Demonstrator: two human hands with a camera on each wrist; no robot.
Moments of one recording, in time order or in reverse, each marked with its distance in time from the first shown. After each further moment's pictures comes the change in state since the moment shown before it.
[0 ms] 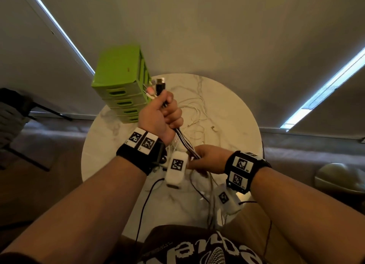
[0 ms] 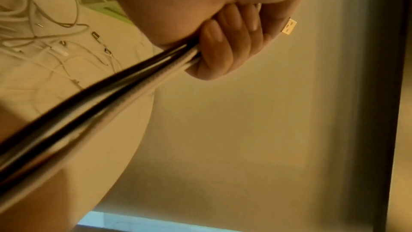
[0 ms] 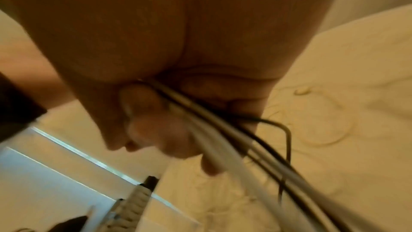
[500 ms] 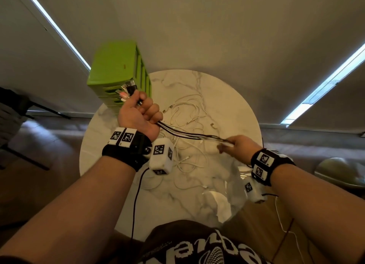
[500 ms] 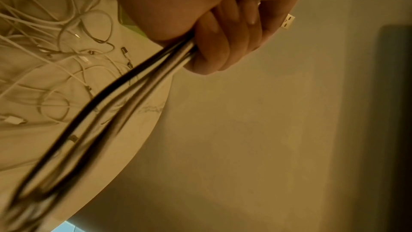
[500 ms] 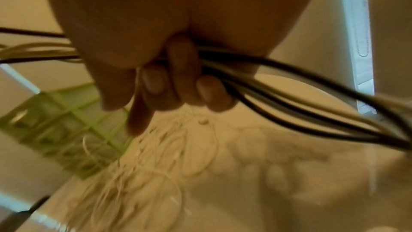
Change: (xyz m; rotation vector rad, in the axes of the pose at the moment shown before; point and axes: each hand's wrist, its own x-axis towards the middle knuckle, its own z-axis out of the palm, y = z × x) left_hand 0.018 0.019 -0.043 -0.198 0.159 0.026; right_hand -0.017 0.084 -0.049 -0.158 0.498 0.253
